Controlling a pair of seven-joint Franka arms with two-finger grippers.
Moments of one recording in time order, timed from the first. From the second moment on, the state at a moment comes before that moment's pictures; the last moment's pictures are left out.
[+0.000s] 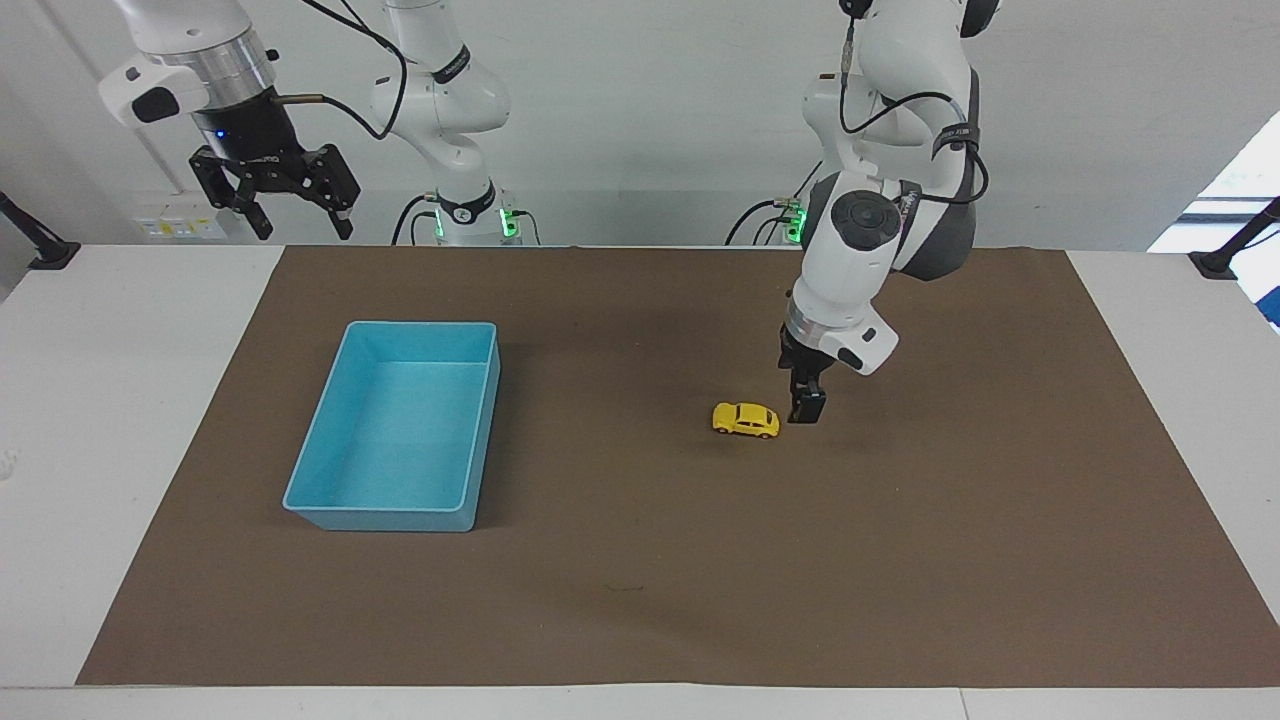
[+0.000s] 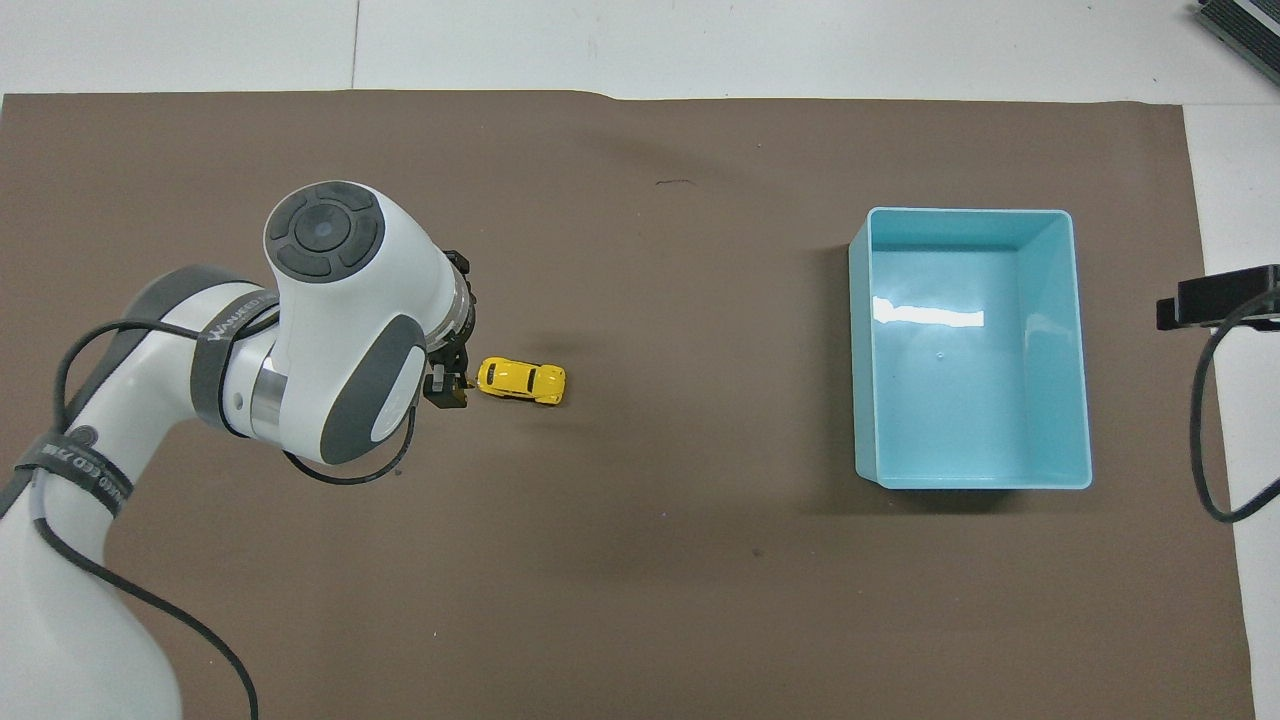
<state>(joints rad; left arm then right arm) -0.40 0.26 -0.05 -1.79 -0.01 2.05 -1.98 0.06 -0.04 -0.10 -1.49 0.04 1.53 0.03</state>
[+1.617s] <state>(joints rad) -0.47 0.37 -0.05 -1.87 0.00 2.20 -2.11 0.06 -0.04 -0.10 -1.49 0.04 1.53 0.03</state>
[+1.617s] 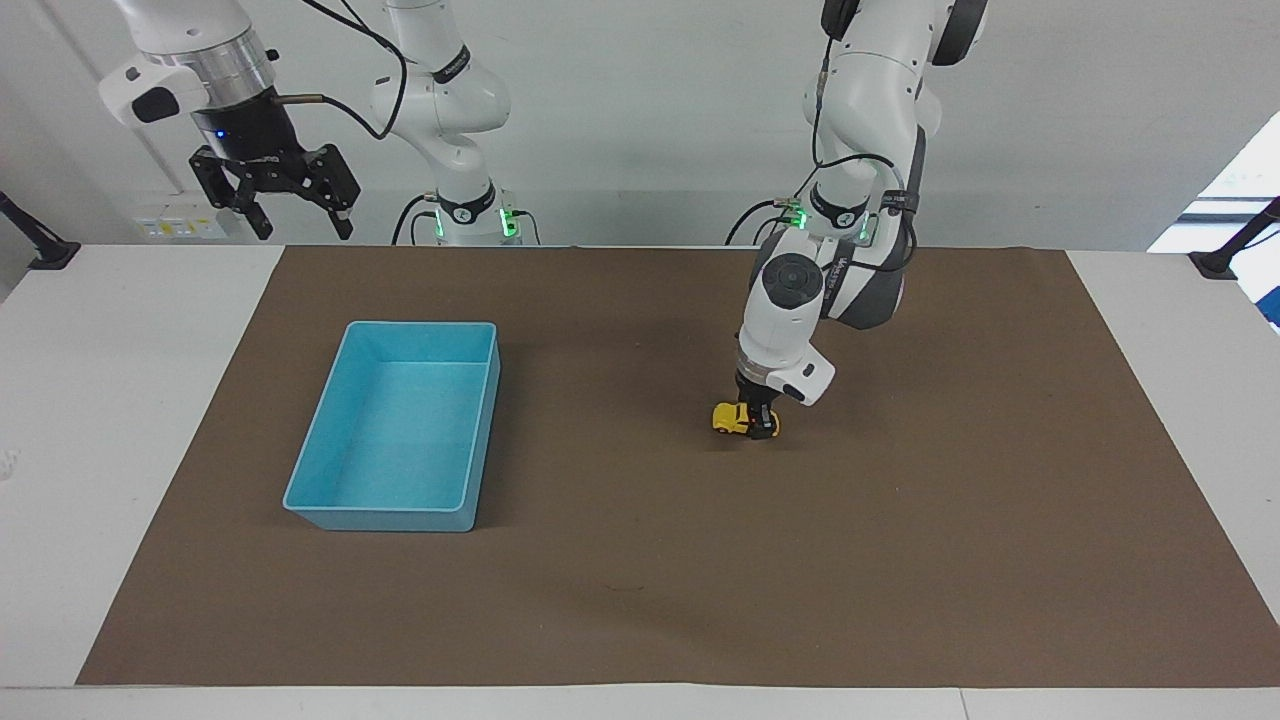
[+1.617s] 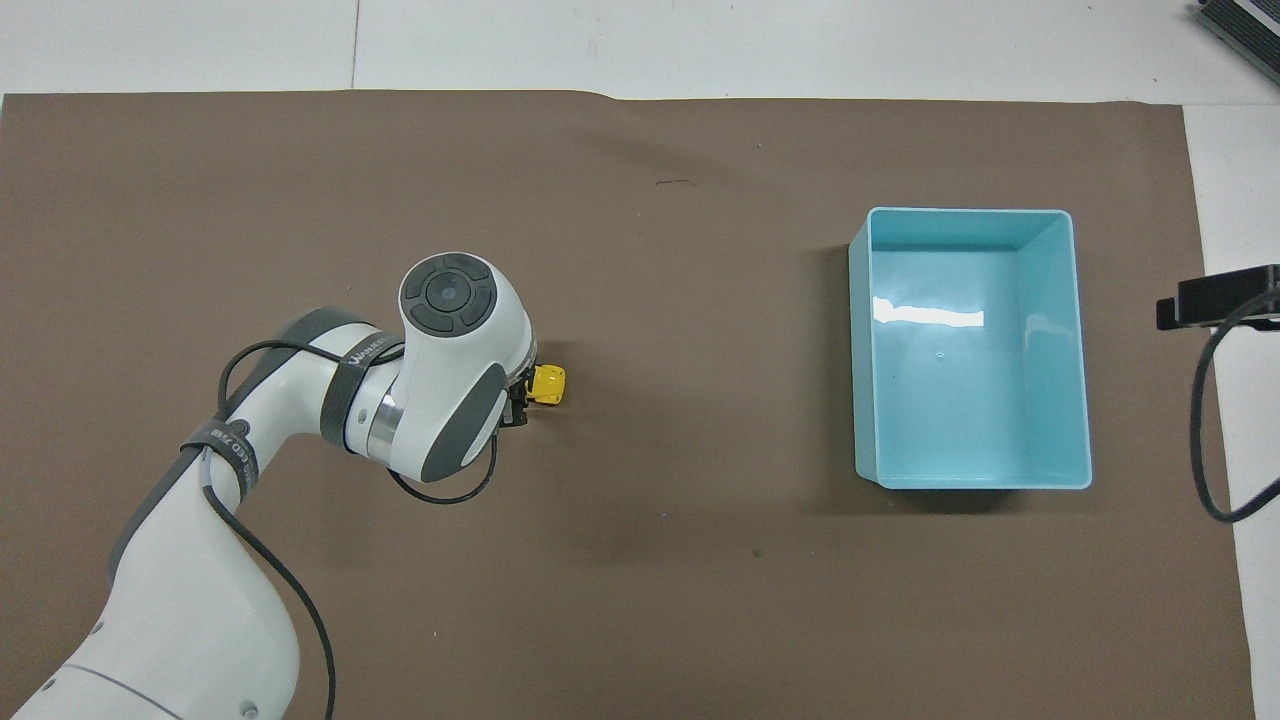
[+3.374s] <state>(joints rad) -0.38 0.36 -0.03 -1.88 0.00 2.19 -2.08 0.06 -0.04 -0.10 -1.49 0.04 1.53 0.03</state>
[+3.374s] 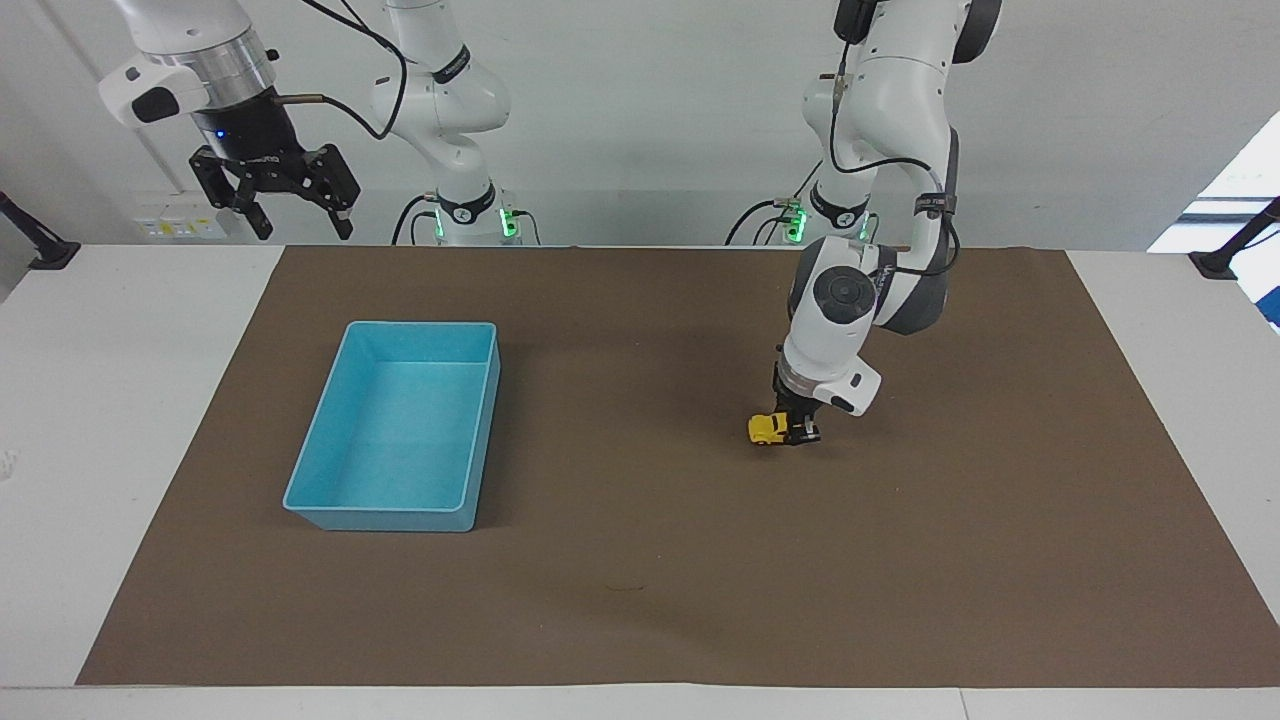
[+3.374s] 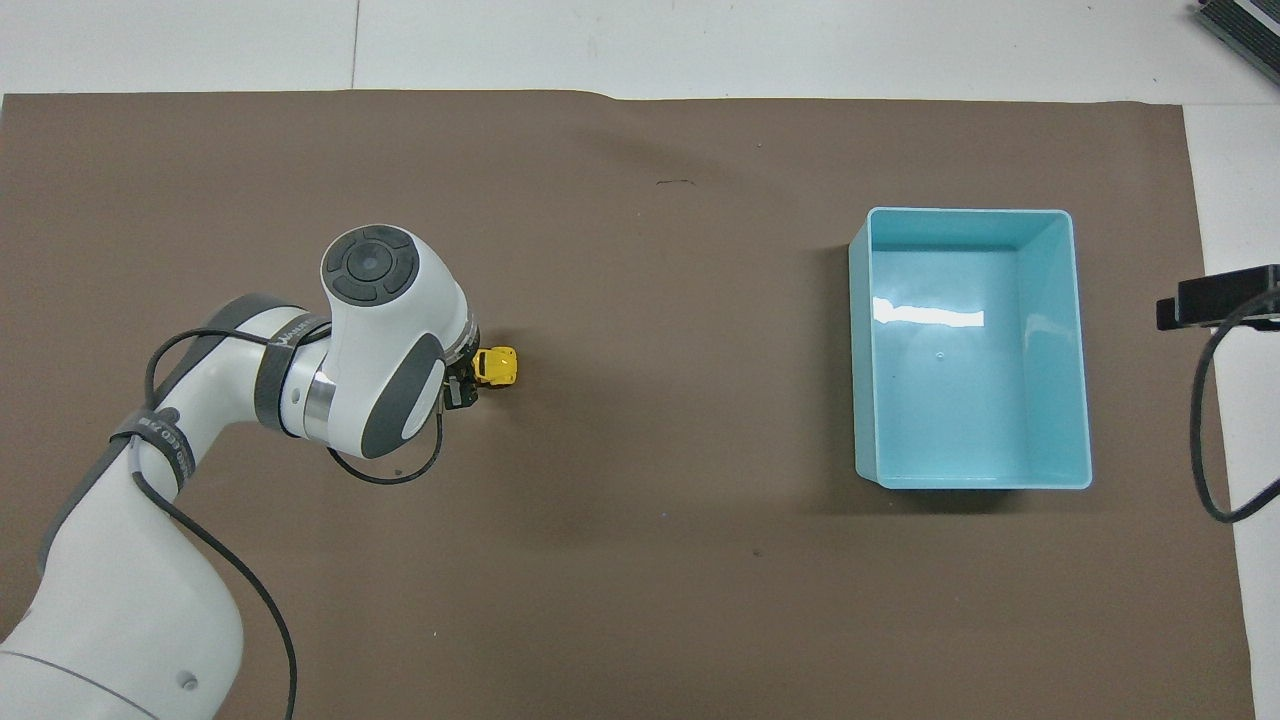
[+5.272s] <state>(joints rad) -0.31 0.36 -0.02 -1.89 0.00 2.20 -2.06 0.06 -0.04 -0.10 -1.49 0.04 1.53 0.03</state>
